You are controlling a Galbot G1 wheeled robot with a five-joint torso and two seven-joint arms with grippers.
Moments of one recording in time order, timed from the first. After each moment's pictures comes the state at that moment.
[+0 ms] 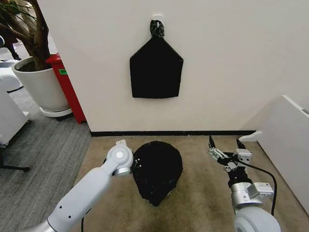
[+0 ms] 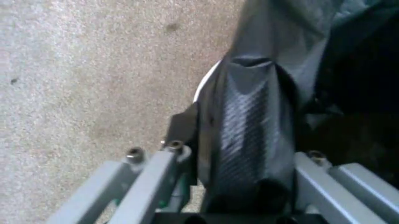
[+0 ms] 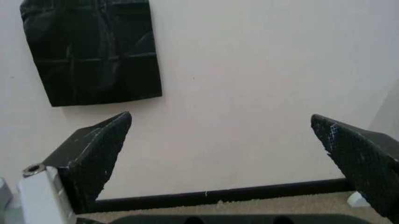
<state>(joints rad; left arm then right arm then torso) 0.75 -1.08 0.10 -1.77 -1.80 0.61 -1.28 -1.61 1.21 0.49 2.27 0.34 0.01 0.29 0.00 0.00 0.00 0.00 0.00</state>
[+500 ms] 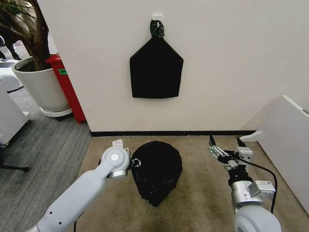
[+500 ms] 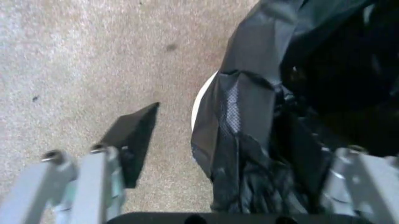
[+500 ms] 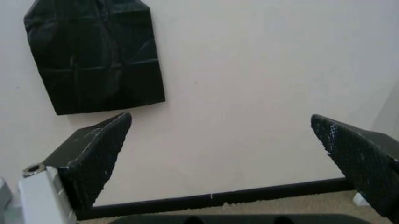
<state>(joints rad) 0.77 -1.01 0.07 -1.91 -1.82 0.61 -1.29 -1.60 1.20 0.47 2.31 0.36 -0.01 0.32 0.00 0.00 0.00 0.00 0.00</state>
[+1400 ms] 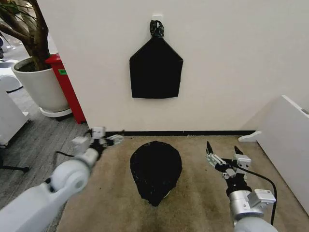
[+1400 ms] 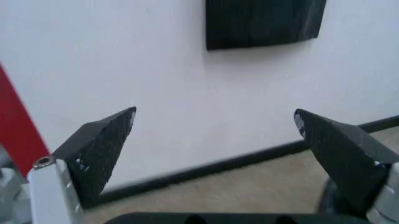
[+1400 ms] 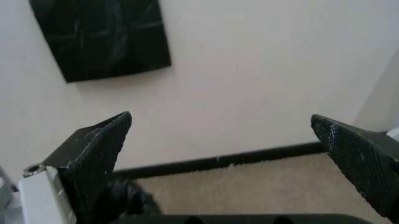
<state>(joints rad) 1.28 -0.58 -0.32 -1.98 -0.79 -0.09 -0.16 -1.72 1.26 0.41 2.36 0.31 -0.06 0.34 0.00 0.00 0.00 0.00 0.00</state>
